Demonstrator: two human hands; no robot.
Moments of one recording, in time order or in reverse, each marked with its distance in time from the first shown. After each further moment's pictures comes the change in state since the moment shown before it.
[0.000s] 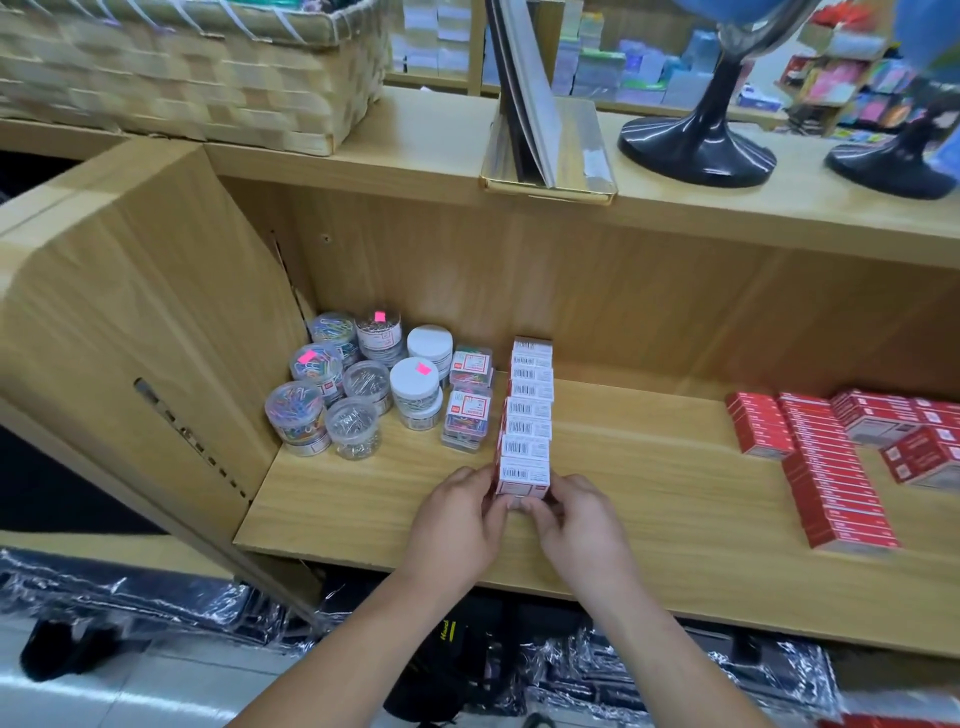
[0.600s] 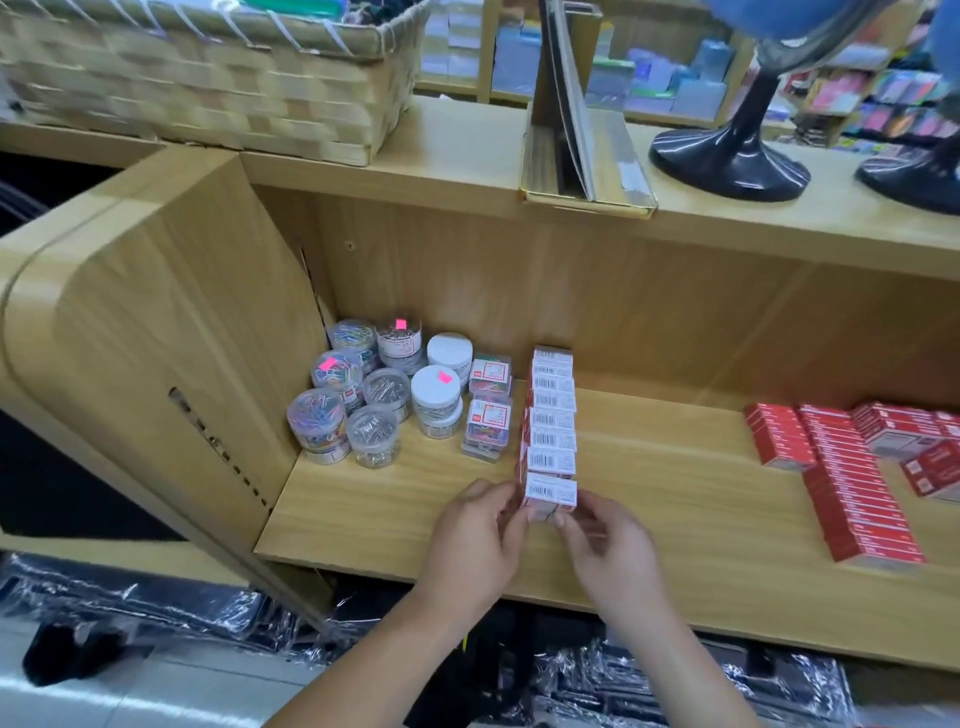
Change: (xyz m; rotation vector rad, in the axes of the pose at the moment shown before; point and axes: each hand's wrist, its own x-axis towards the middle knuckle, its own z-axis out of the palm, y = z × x) left_hand -0.009 -0.002 -0.007 -0.117 0.046 0.009; right_hand -0.017 -0.005 -0.001 0.272 0.086 0.081
